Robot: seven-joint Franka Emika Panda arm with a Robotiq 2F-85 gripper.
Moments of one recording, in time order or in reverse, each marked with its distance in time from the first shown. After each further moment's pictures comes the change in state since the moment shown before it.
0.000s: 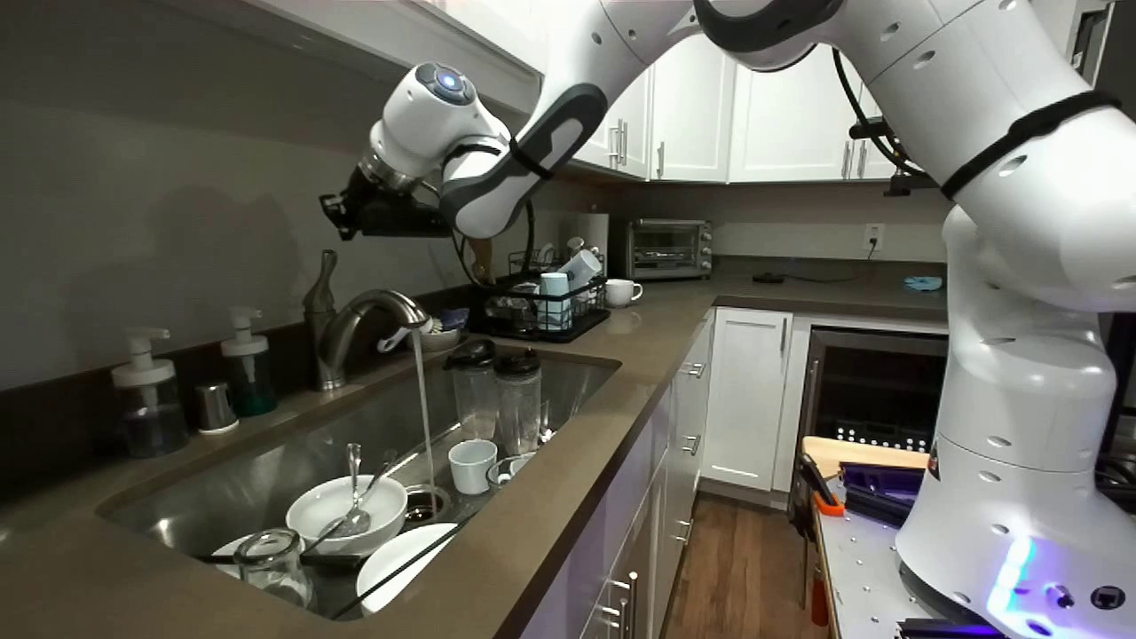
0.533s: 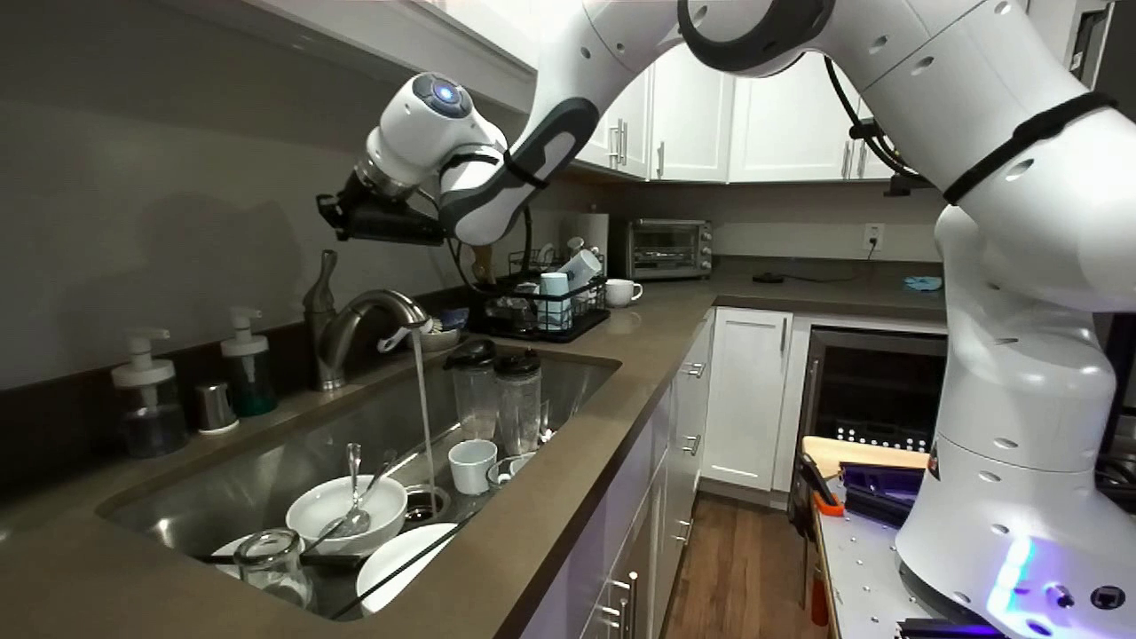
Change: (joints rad) arm 0.078 0.052 -0.121 0.050 -0.006 0.047 0.160
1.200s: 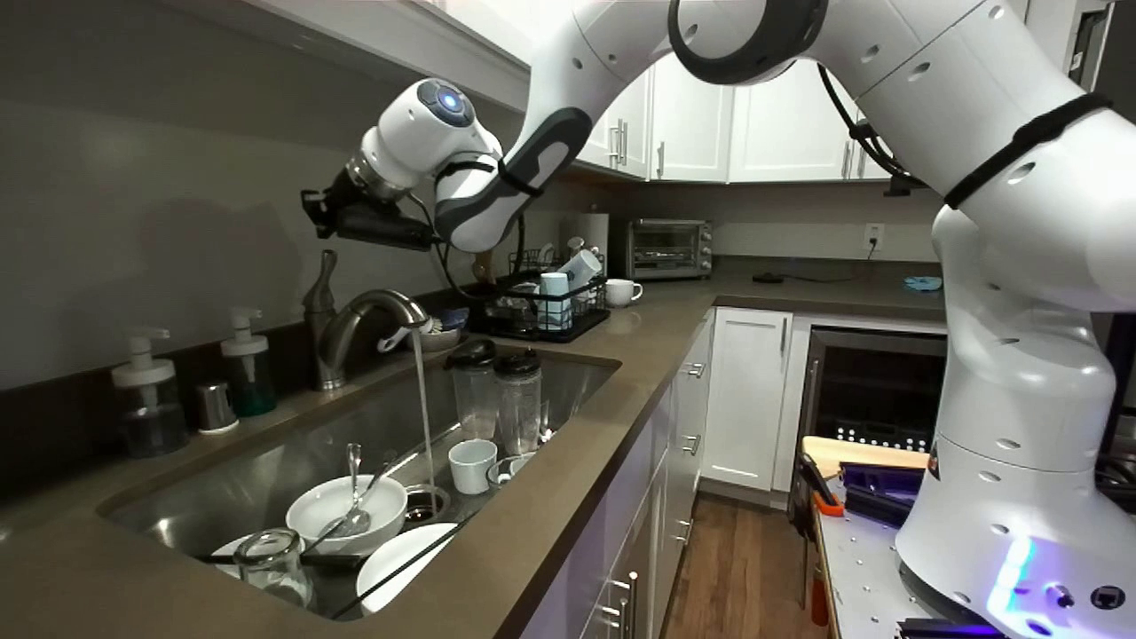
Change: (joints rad) arm 0.028 0.036 -0.037 0.026 0.012 0.111 0.045
